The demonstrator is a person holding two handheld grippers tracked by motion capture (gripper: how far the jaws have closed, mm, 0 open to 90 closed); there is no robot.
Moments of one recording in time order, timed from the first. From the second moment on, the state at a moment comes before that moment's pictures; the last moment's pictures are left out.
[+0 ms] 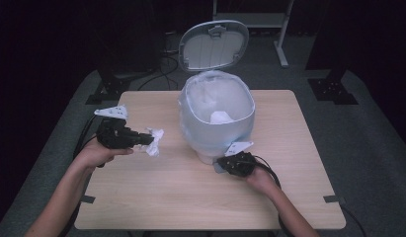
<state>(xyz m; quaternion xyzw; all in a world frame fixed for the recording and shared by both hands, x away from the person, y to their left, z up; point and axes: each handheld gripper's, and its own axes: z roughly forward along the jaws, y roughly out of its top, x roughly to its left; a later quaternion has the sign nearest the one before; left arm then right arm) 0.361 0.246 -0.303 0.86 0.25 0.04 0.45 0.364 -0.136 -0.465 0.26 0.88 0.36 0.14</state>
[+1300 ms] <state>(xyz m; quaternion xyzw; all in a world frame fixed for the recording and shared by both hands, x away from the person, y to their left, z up) 0.370 0.227 -0.265 0.86 0.24 0.03 0.45 0.364 -0.136 -0.465 0.26 0.88 0.37 0.13</state>
